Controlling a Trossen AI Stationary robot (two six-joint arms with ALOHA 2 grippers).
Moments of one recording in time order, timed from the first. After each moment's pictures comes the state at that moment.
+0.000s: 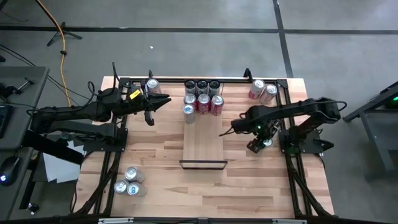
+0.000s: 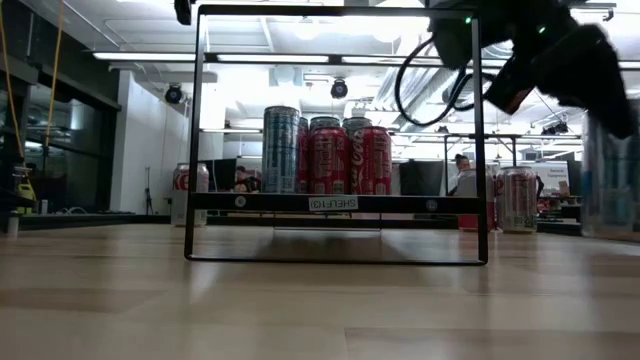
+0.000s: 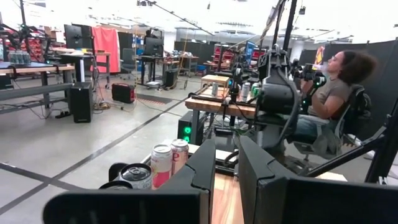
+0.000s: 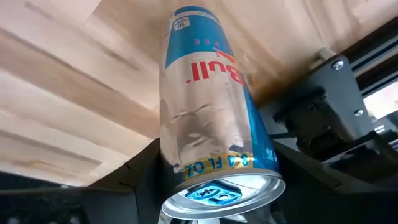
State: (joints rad) left arm 0.13 0.77 0.70 0.18 -0.15 -0.08; right arm 0.00 1.54 1.13 -1.57 -0.22 0.72
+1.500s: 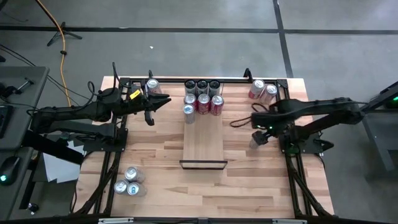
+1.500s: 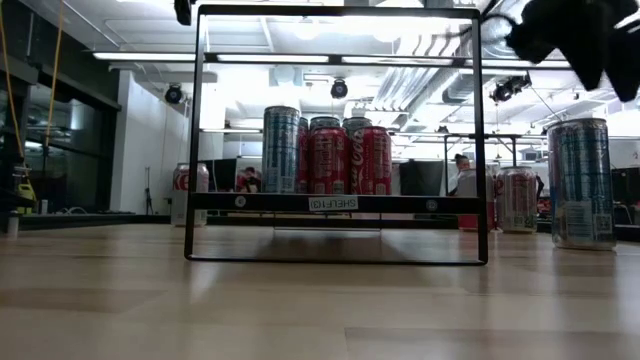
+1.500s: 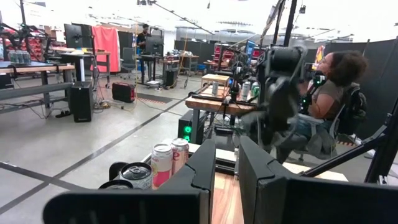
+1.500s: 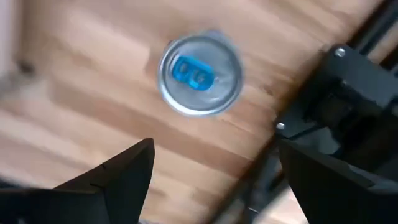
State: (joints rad) left arm 0.13 0.77 0.70 0.18 -0.15 -0.08; right arm 0.06 1.19 1.13 -1.50 -0.13 1.19
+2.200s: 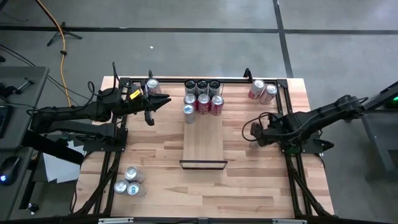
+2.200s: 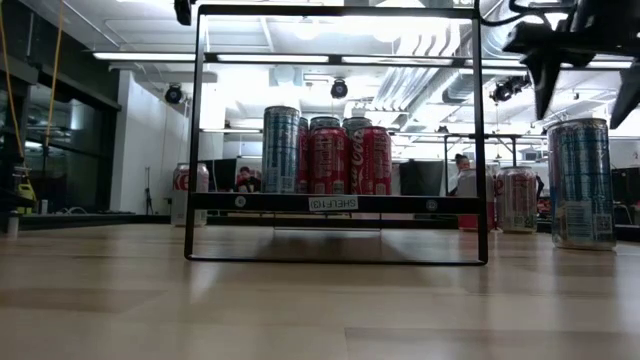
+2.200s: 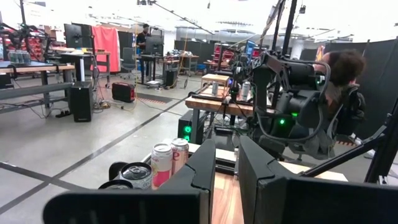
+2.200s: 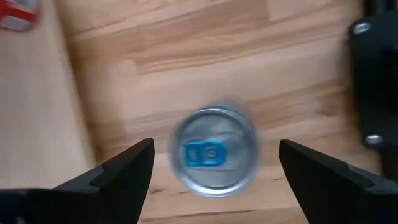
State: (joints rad) left arm 0.13 0.77 0.70 0.18 -0.15 -0.08; right arm 0.32 1.10 0.95 -1.30 0.27 2.09
